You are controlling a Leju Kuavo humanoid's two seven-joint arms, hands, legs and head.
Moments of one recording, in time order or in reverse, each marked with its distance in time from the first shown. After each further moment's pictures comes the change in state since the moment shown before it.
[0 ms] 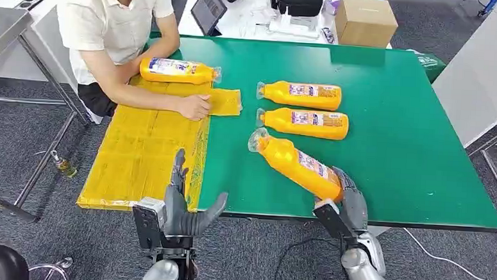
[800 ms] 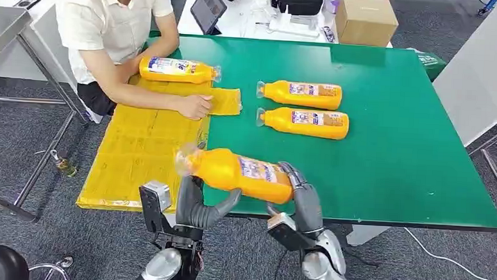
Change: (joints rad) left arm -0.084 -0.002 -0.042 0.021 0.124 -0.128 0.061; right arm 0.068 0.108 0.267 -0.246 0.003 -0.003 -0.001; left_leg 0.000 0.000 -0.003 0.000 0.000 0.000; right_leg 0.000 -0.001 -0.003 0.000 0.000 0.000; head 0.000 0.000
